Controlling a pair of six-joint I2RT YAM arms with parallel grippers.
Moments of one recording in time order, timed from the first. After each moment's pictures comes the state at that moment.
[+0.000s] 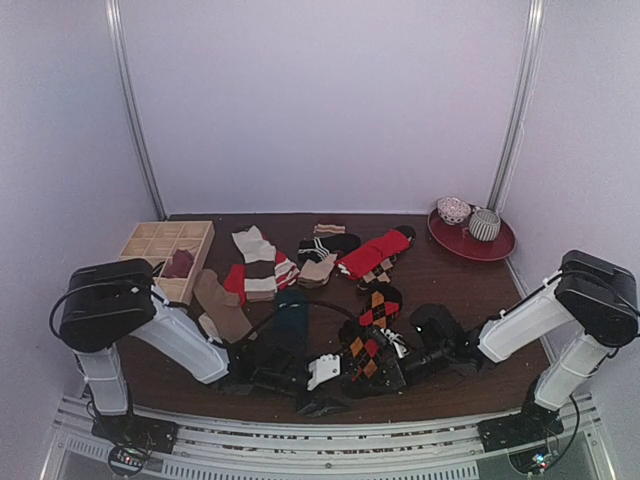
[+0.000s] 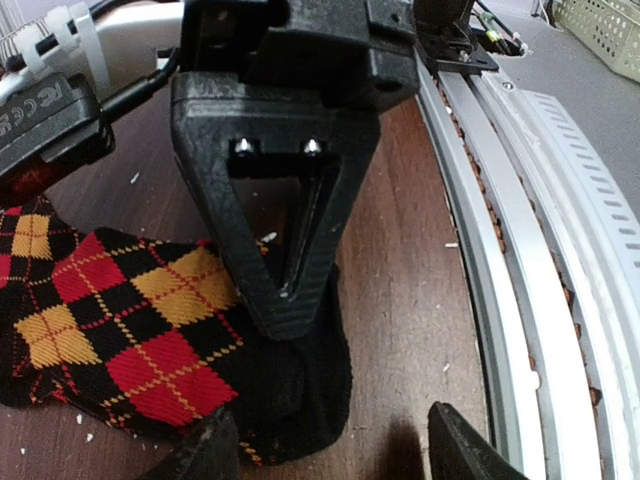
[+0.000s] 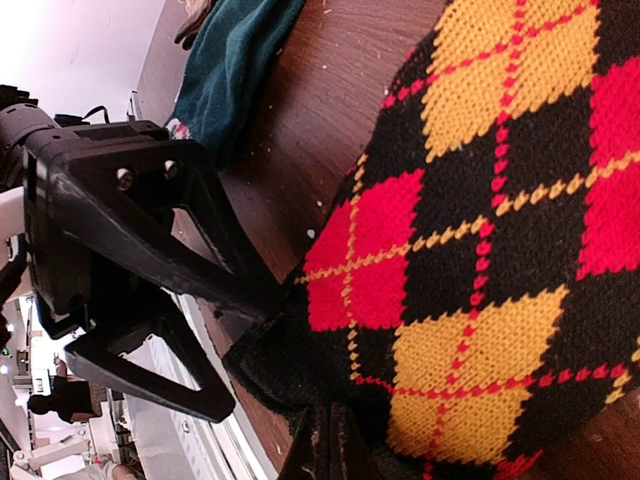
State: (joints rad) left arm -1.21 1.90 0.70 0.66 0.33 0.20; right arm 0.88 1.61 0.43 0.42 -0.60 0.69
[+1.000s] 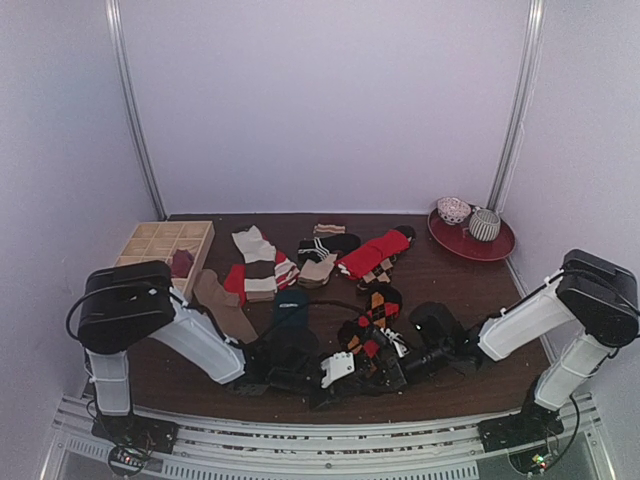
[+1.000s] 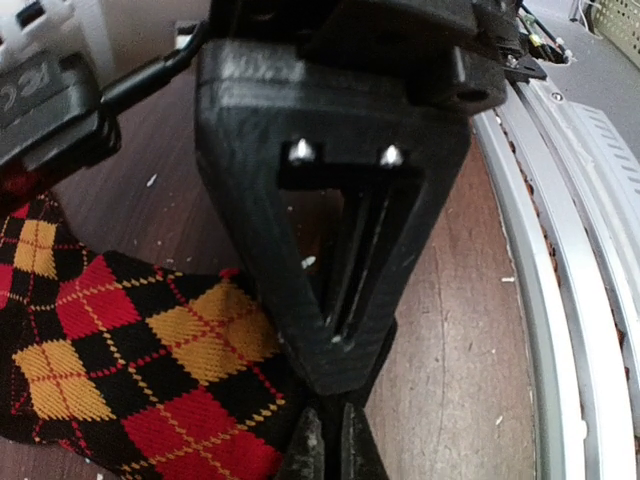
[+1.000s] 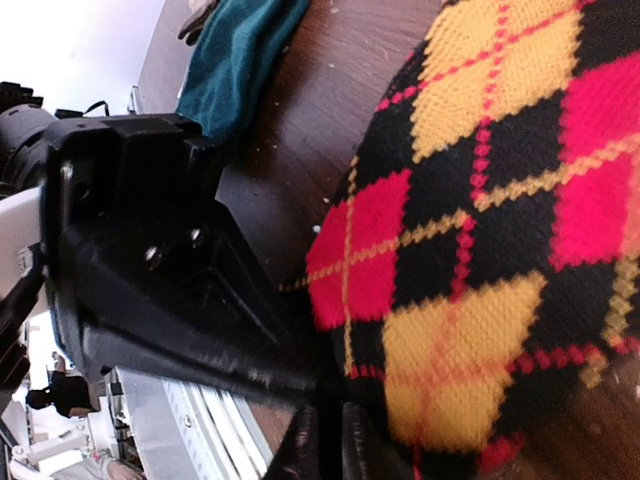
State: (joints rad) left arm -1.23 1.99 0.80 0.64 0.25 0.17; right arm 0.87 1.60 0.44 0.38 -0.62 0.67
